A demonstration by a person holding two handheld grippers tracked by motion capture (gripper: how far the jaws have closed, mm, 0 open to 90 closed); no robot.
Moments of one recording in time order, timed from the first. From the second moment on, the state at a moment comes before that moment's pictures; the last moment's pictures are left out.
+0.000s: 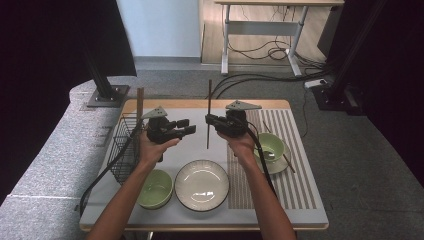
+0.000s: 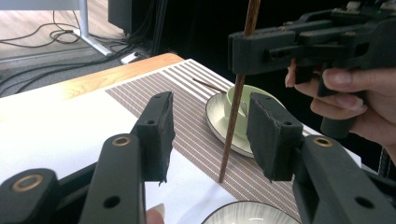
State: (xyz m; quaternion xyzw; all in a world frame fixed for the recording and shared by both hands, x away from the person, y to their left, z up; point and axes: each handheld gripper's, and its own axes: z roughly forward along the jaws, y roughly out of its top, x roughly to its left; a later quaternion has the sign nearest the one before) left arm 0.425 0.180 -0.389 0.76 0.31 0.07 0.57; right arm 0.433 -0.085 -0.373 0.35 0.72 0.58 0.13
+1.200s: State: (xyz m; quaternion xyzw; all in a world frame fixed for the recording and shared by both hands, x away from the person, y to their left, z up) left arm 0.427 0.175 -0.397 0.76 0.31 0.06 0.56; right arm 0.435 -0.076 -0.362 0.35 0.72 0.59 0.13
